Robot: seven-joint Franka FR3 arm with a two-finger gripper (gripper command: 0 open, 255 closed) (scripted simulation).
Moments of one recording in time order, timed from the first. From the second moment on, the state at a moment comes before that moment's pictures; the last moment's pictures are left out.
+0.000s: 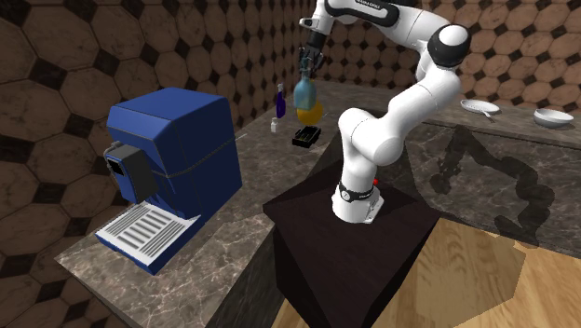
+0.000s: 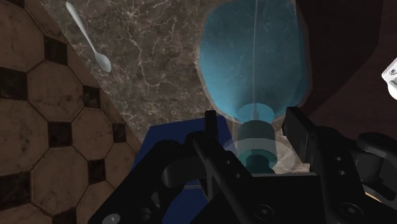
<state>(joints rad) -0.44 -1.08 -1.04 -2.00 -0.61 1.52 -1.48</state>
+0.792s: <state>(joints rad) -0.47 -1.14 -1.12 -2.13 -0.68 1.63 -1.49</state>
